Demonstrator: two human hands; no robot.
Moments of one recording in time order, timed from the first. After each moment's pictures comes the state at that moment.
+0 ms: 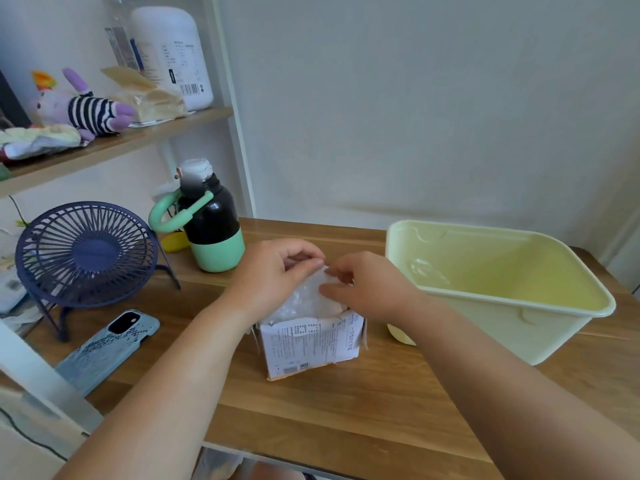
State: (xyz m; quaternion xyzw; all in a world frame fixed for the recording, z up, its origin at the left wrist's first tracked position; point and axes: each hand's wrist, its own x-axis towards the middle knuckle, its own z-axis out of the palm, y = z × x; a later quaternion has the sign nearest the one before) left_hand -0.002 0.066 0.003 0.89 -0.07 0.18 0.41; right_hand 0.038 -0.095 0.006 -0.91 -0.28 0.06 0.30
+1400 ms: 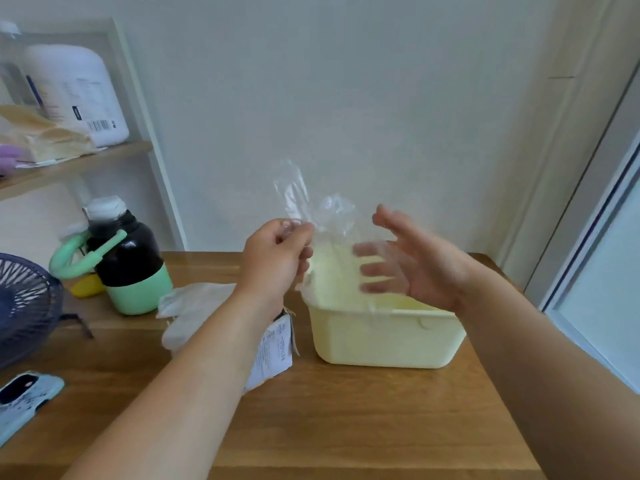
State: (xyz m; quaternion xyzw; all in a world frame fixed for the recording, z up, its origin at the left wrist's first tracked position) left_hand 0.040 -0.048 0.043 0.68 0.04 0.16 0.71; right_hand 0.040 -0.229 0.071 -0.67 -0.10 0.20 0.71
